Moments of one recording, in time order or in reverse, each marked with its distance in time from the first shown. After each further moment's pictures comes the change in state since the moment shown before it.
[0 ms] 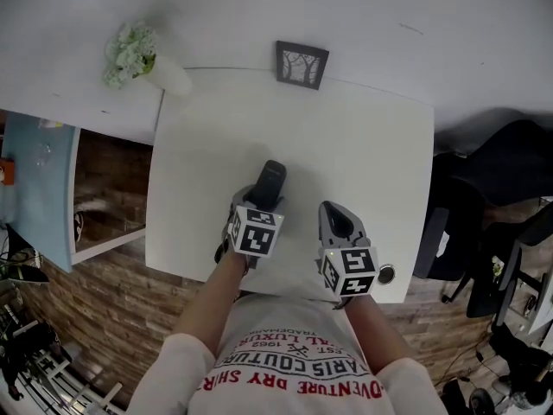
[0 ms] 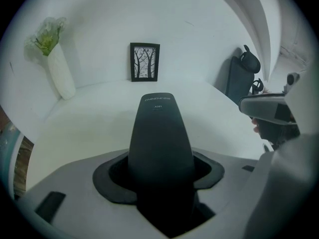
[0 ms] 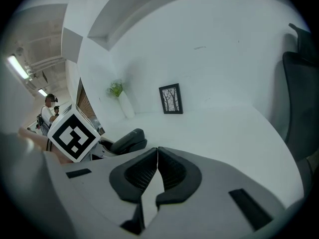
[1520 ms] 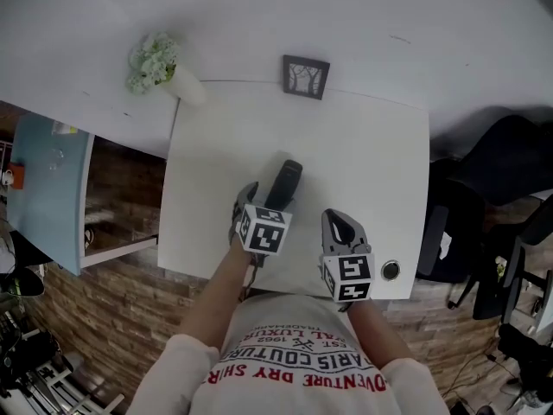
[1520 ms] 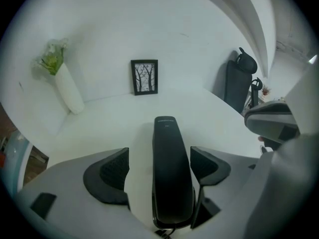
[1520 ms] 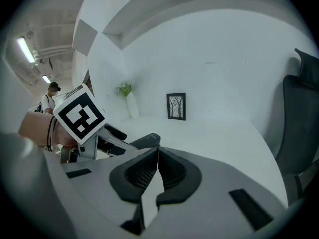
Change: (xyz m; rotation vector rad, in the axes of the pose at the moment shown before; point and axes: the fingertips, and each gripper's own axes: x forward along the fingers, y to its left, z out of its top) left arm -0.040 -0.001 0.023 0.049 -0.069 0.037; right arm -0.032 0.027 0.007 -0.127 -0.036 -0.039
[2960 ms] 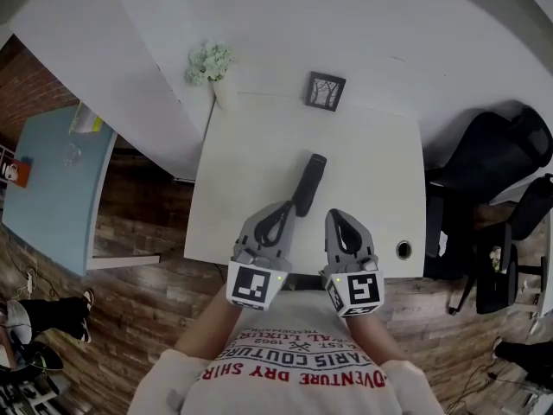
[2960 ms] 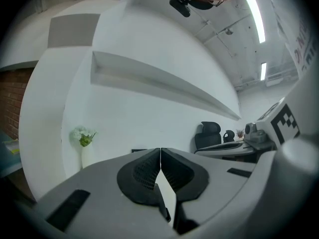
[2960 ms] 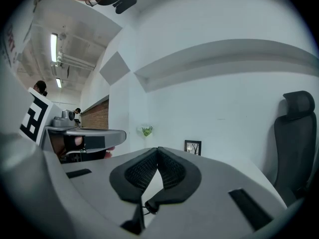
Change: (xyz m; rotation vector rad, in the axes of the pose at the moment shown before) left arm -0.279 -0.007 0.023 0.070 -0.936 -0.130; right arm -0.108 0.146 0.087 -0.115 -0.439 -0.047
